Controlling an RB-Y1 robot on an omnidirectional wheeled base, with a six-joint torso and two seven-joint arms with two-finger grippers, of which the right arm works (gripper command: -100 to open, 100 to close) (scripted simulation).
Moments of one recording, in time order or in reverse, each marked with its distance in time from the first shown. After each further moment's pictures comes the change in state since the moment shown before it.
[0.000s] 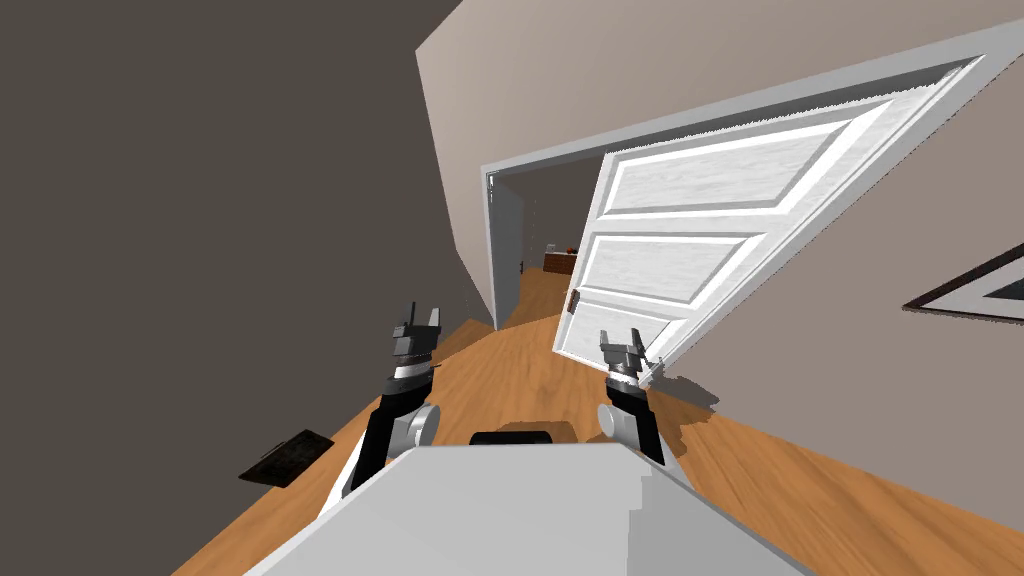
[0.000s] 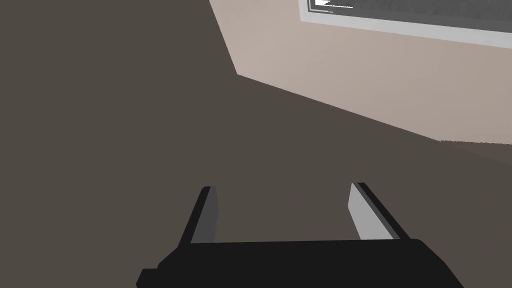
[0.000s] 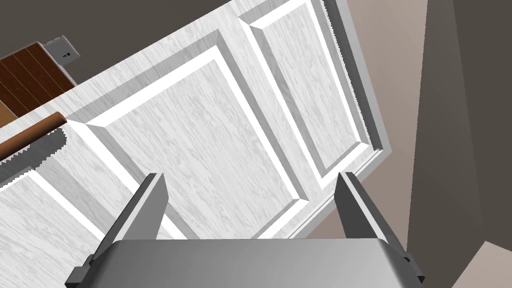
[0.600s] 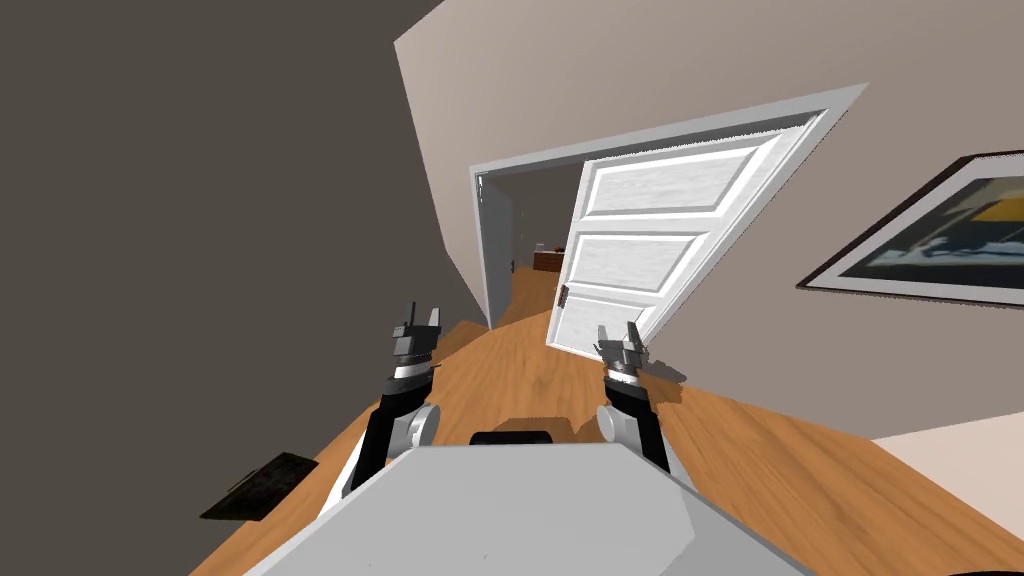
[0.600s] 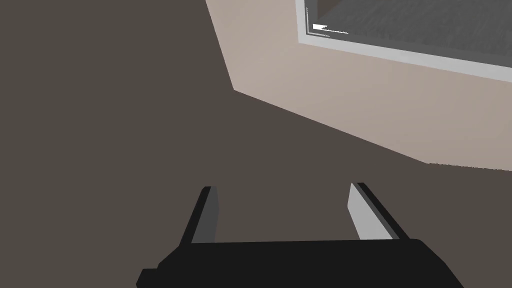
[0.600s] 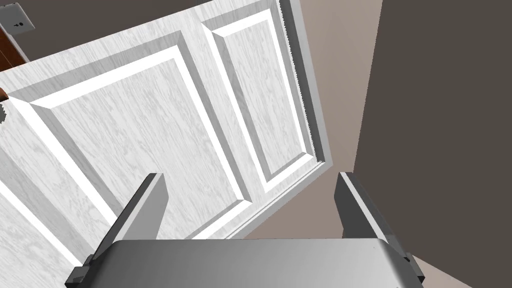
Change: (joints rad) arm 0.063 0.019 0.050 -0.160 0.070 0.034 0.109
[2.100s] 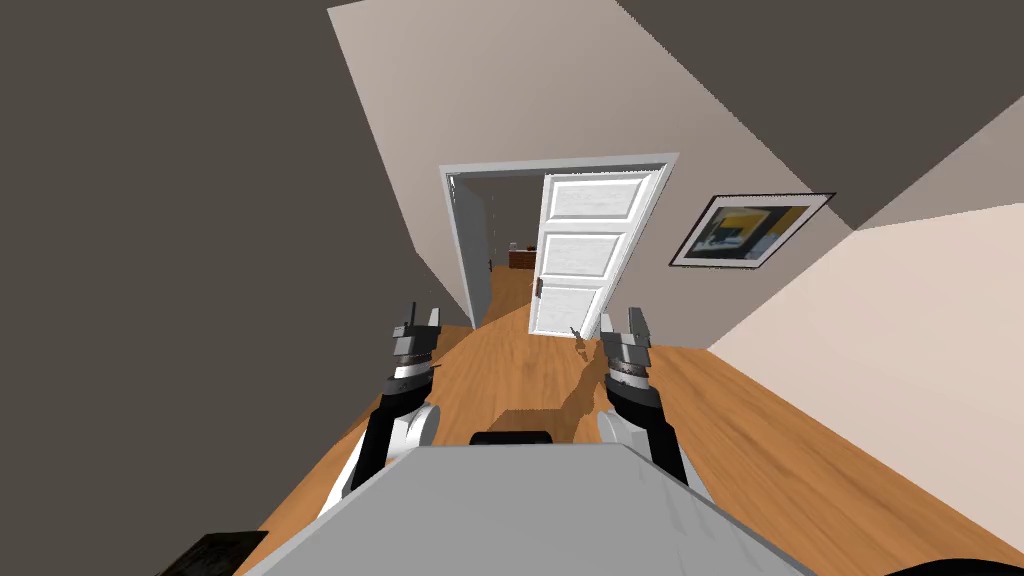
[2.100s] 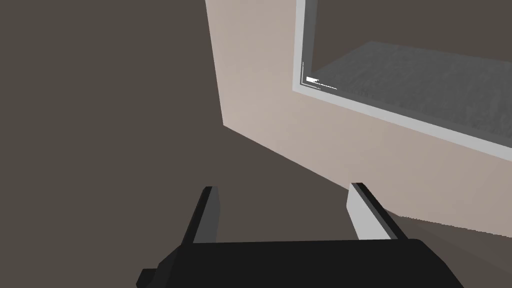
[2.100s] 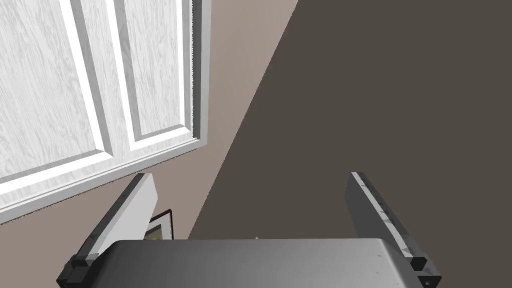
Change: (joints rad) arm 0.129 0.057 0.109 -0.335 0.160 0.068 0.249
